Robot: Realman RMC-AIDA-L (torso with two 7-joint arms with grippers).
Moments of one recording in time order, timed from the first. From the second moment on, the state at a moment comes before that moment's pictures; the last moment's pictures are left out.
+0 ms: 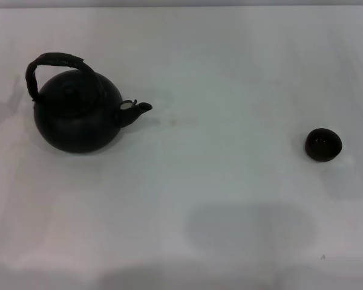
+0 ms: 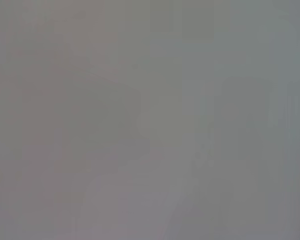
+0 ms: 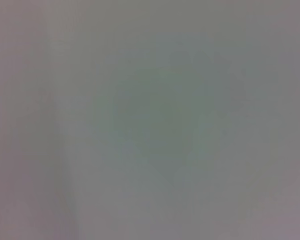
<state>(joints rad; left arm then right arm) -0.35 -2.08 0.68 -0.01 -2.45 -1.42 2.78 0.29 2.00 -0.66 0.02 2.25 1.47 -2.64</state>
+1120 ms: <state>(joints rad) -0.34 -2.08 0.68 0.00 -2.45 -1.44 2.78 0.30 2.00 -0.72 -0.05 2.25 1.46 -2.62</state>
